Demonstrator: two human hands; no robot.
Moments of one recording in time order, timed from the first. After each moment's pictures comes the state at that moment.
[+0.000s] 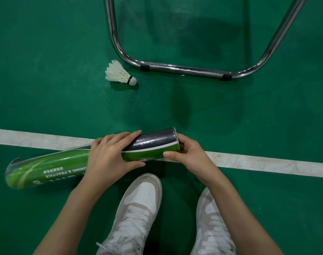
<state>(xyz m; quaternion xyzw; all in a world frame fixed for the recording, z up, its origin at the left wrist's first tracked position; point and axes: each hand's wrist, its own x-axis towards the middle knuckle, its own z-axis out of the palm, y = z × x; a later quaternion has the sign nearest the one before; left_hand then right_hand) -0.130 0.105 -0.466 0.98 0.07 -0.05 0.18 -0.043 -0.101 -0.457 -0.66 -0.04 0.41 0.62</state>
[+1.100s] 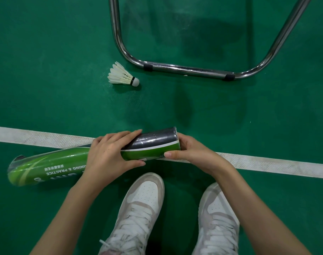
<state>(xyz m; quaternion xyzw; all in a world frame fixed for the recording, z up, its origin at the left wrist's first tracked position) -0.131 0.113 -0.463 0.98 0.09 -0.07 0.19 -0.024 -0.097 -0.455 -0.62 -0.10 0.52 0.57</state>
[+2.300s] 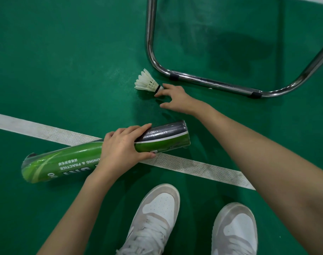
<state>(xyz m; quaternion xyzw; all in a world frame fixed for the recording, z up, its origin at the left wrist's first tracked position) -0.108 0.143 -0.458 0.95 0.18 -0.14 0.20 0.107 0.050 -0.502 -0.85 -0.35 0.33 0.21</state>
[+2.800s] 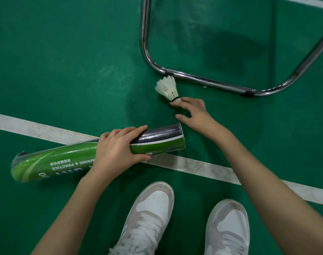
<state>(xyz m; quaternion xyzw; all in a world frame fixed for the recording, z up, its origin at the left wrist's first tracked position) -0.114 0.134 -0.459 0.95 0.17 -0.14 0.20 0.073 -0.033 -0.490 -0.88 -0.30 0.27 0.25</state>
